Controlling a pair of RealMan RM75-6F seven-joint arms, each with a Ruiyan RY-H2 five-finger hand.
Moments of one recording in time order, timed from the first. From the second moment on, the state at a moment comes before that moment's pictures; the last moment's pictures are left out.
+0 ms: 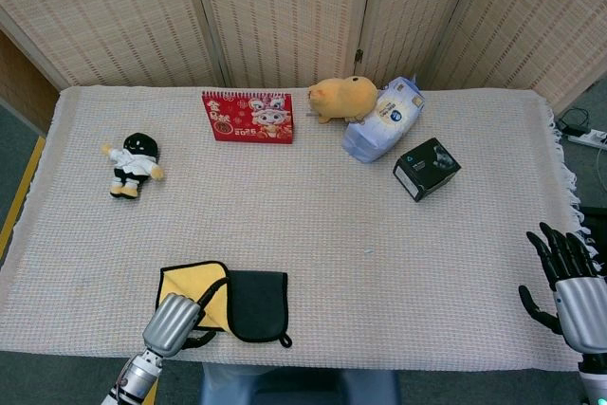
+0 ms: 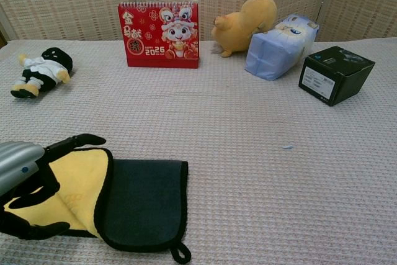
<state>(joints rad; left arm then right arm) -0.27 -1.57 0.13 -1.56 1.65 1.35 0.26 -0.01 -1.09 0.02 -1.60 -1.65 1.63 0.07</state>
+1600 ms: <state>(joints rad) -0.65 -1.41 -0.09 -1.56 1.11 0.76 0.16 0.01 -1.09 0.03 -1.58 -1.59 1.57 0.08</state>
